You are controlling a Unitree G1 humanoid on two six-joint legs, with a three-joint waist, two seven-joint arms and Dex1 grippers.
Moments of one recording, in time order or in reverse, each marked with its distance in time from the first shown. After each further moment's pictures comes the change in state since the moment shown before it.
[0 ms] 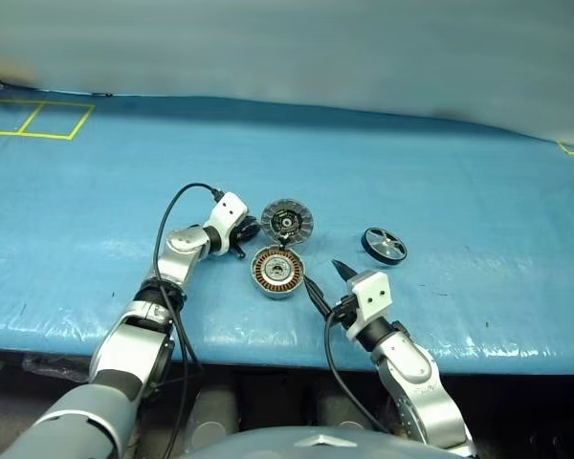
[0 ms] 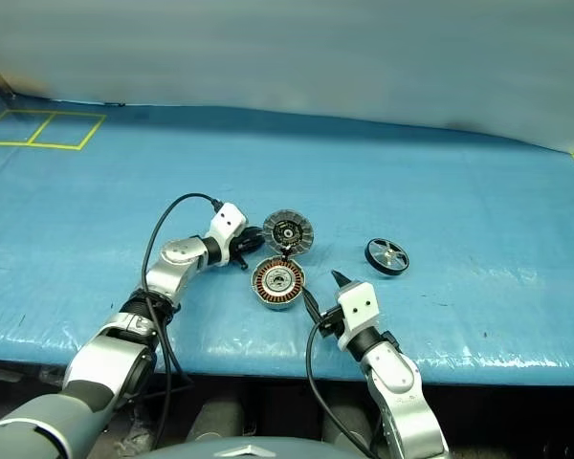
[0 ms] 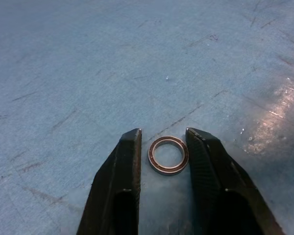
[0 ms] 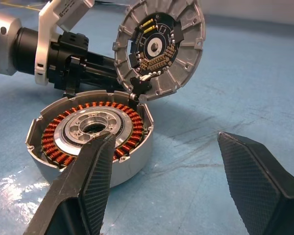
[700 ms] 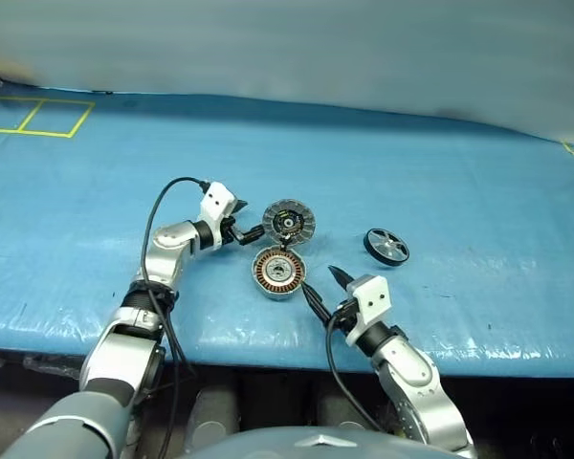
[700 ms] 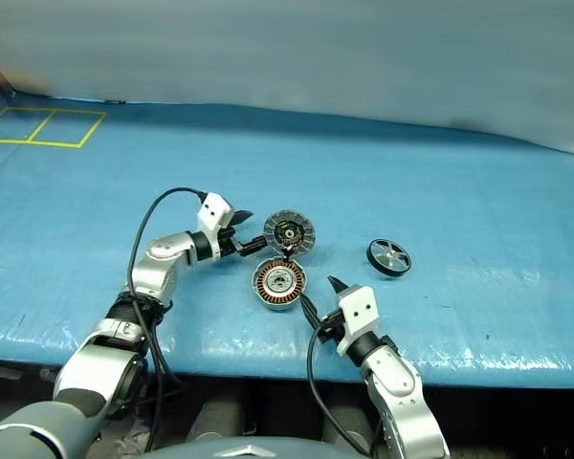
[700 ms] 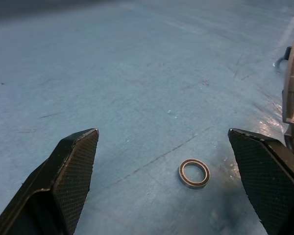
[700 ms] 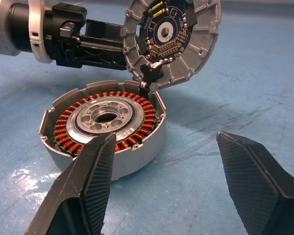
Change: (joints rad) left arm 0.021 0.015 0.023 -0.132 -0.136 0.094 -0.110; right arm 0.038 0.000 -0.003 0.000 0.040 0.003 0.035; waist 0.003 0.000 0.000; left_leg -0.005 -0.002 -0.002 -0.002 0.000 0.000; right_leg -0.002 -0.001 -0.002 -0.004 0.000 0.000
